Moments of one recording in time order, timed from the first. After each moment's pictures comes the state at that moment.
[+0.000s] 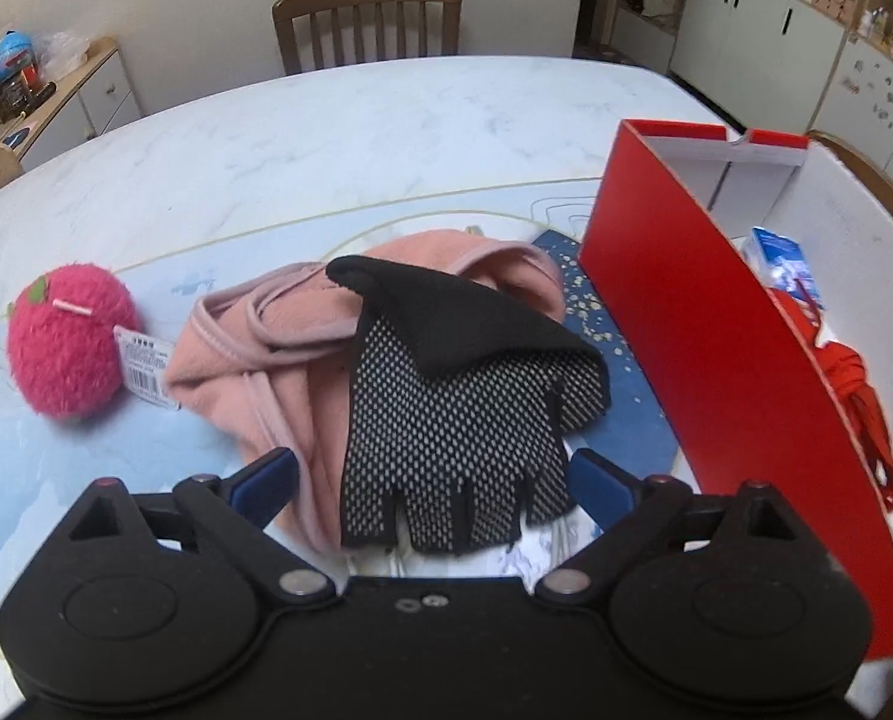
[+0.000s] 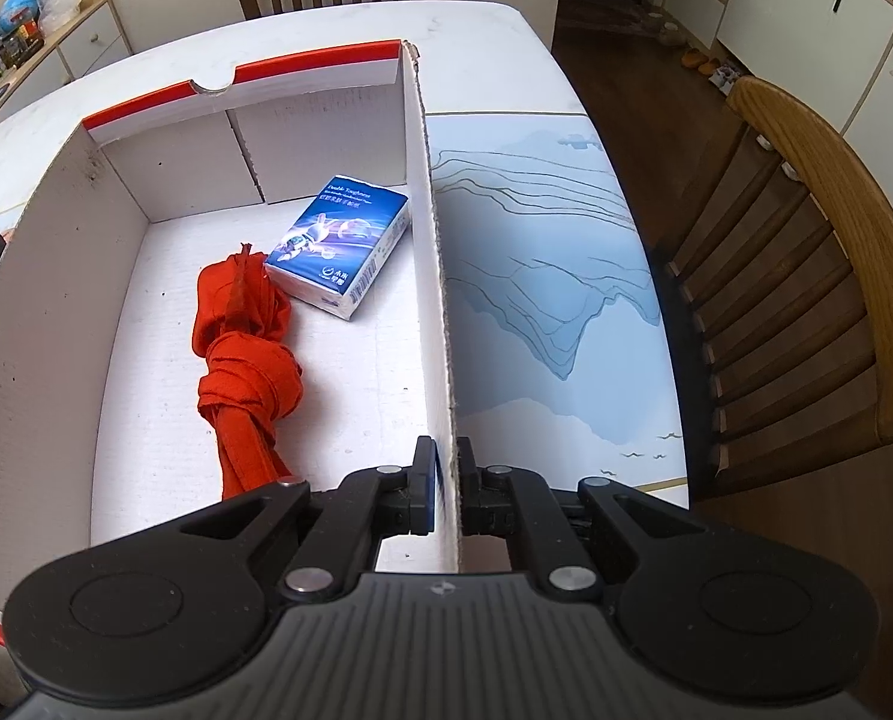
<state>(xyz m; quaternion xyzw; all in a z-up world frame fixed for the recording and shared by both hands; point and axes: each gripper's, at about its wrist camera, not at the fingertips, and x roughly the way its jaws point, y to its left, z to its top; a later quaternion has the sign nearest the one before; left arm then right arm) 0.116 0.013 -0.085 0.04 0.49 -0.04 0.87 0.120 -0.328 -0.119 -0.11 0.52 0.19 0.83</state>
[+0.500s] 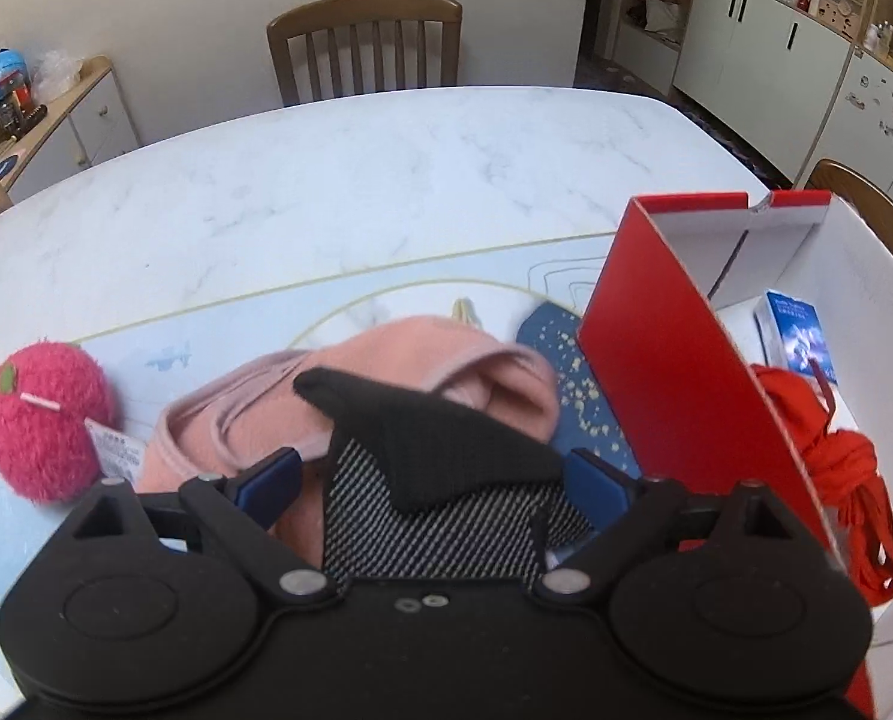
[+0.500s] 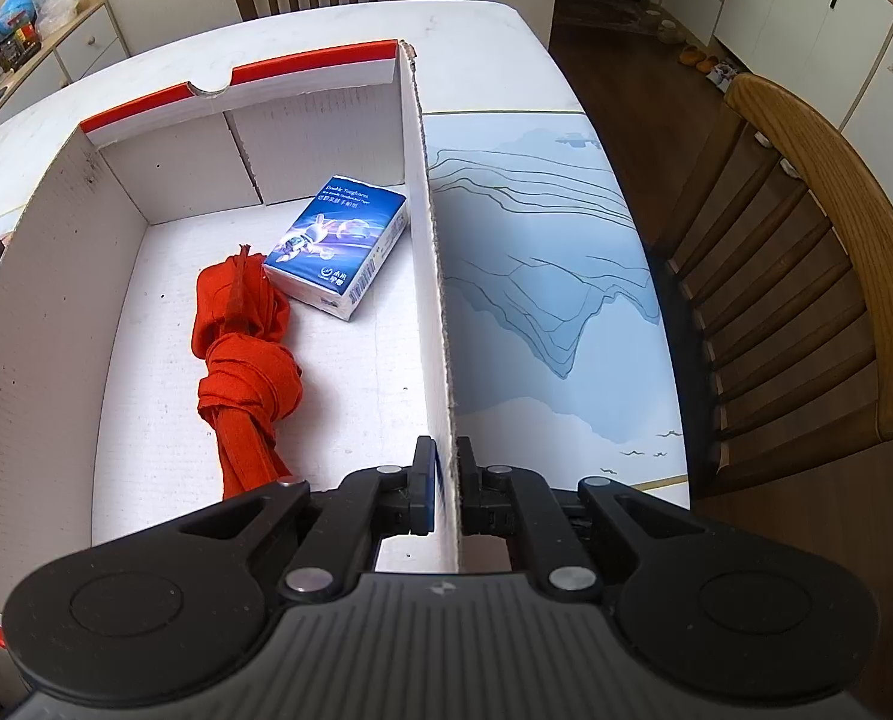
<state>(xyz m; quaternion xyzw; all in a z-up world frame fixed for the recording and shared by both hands) 0.159 -0.001 -0.075 0.04 0.47 -0.04 0.88 0.120 -0.328 -0.119 -0.11 0.52 0.18 0.83</state>
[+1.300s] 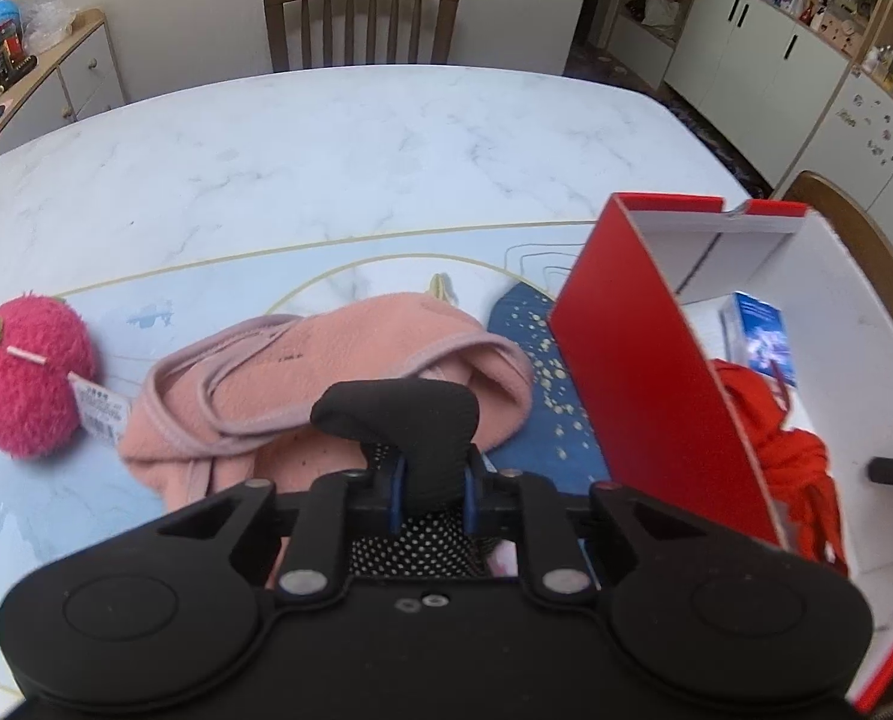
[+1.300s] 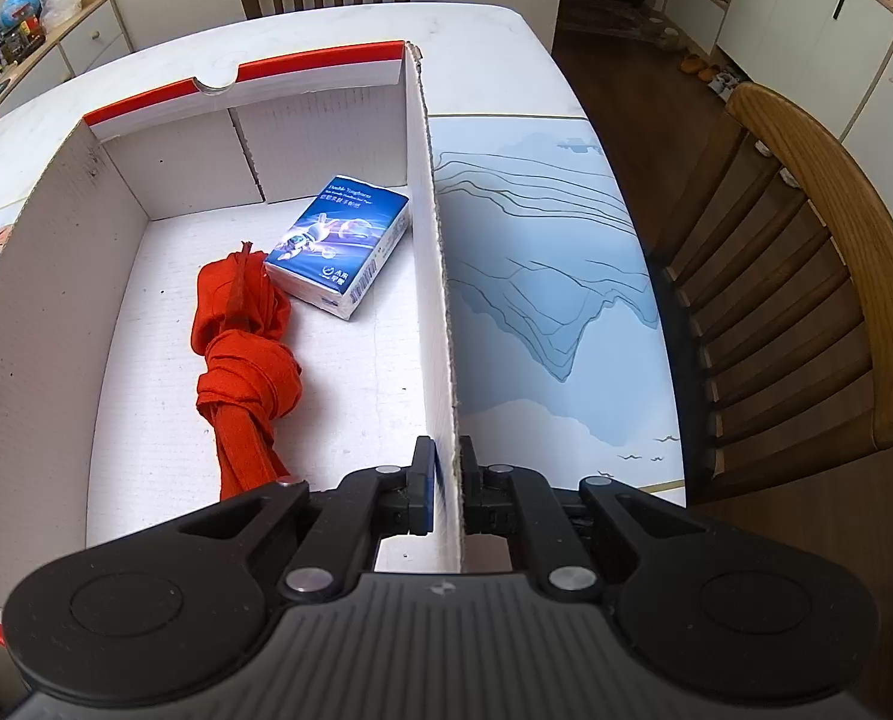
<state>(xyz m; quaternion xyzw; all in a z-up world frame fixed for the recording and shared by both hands) 0.149 0.009 -0.063 -0.01 0.50 -0.06 0.86 0.118 -0.326 -0.119 -0.12 0.52 0.19 0.83</state>
